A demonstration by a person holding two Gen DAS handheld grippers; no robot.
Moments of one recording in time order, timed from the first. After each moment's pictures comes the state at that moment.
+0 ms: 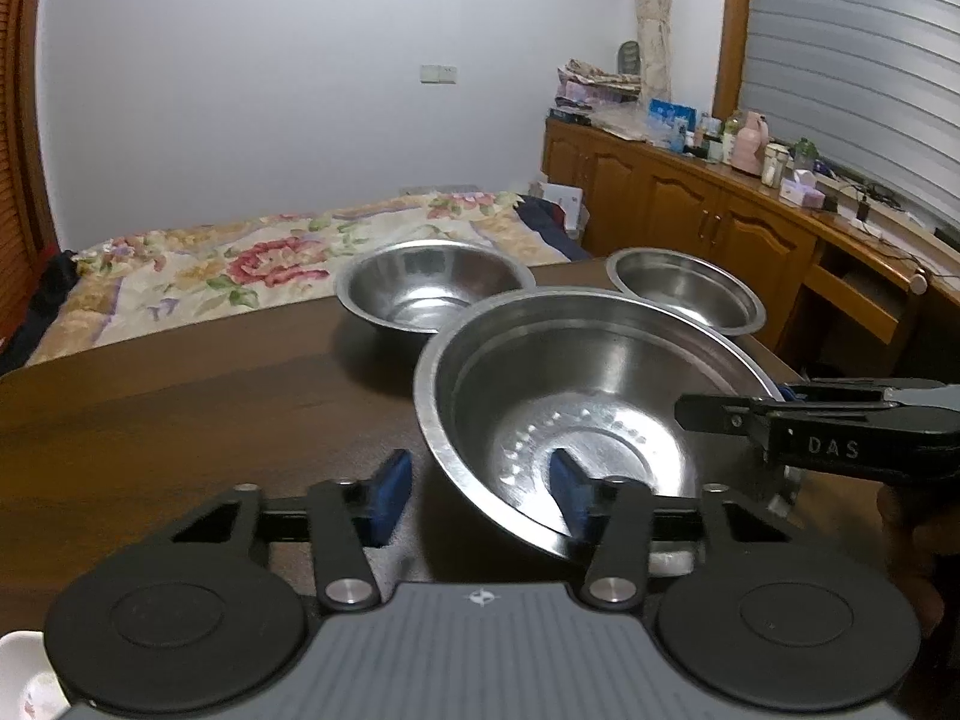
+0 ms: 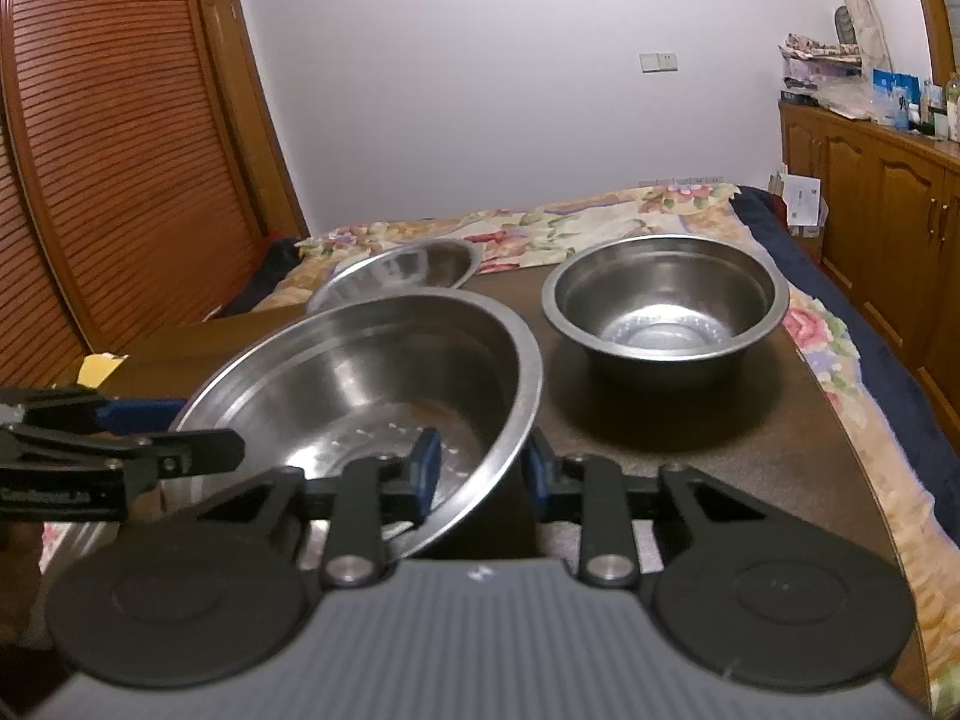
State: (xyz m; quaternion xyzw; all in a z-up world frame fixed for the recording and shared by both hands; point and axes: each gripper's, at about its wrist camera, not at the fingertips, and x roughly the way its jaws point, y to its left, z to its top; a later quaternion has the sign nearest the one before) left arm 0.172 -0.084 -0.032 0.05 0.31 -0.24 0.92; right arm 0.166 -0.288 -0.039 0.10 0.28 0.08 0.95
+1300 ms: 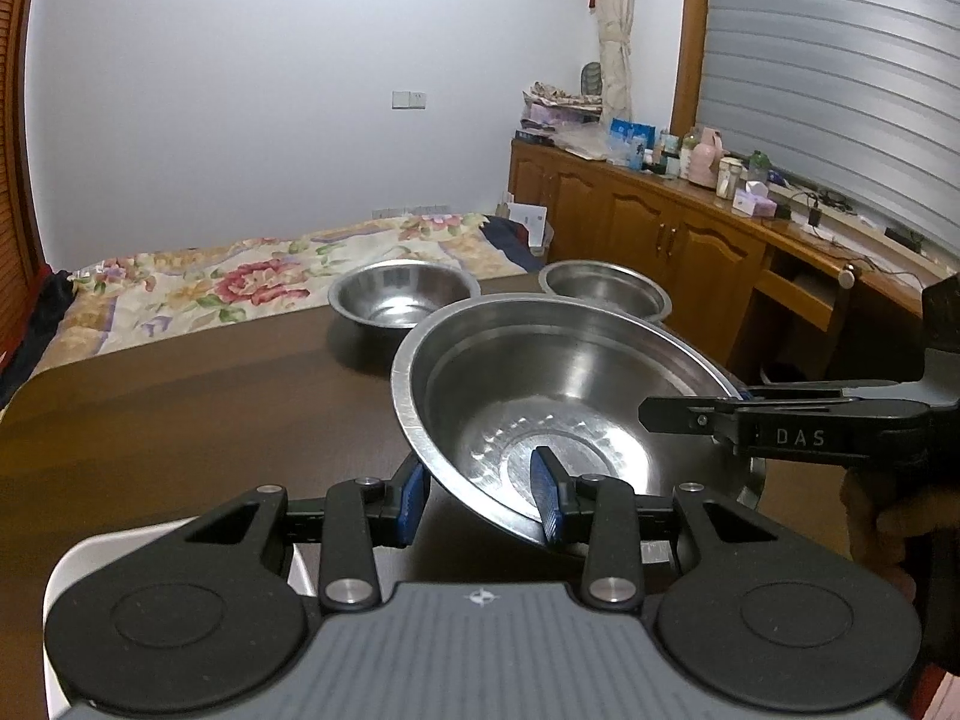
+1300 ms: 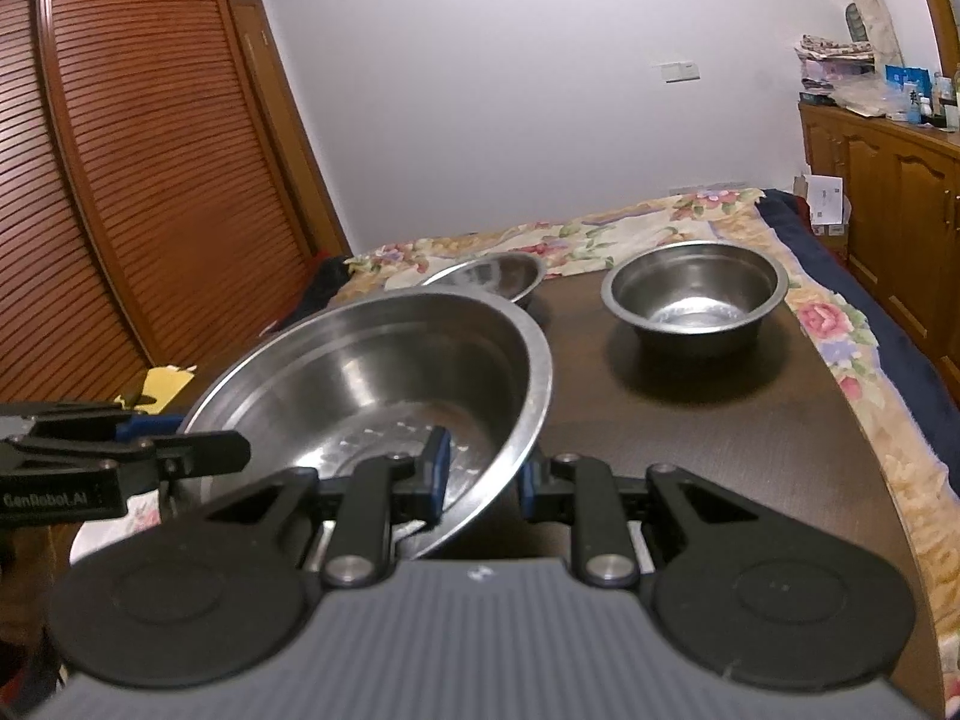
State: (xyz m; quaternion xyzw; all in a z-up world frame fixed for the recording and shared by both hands) left arm 0.102 -0.055 -0.002 0.05 0.28 -0.27 0.92; right arm 0.116 -0.277 -0.020 0.12 0.26 0.12 0.95
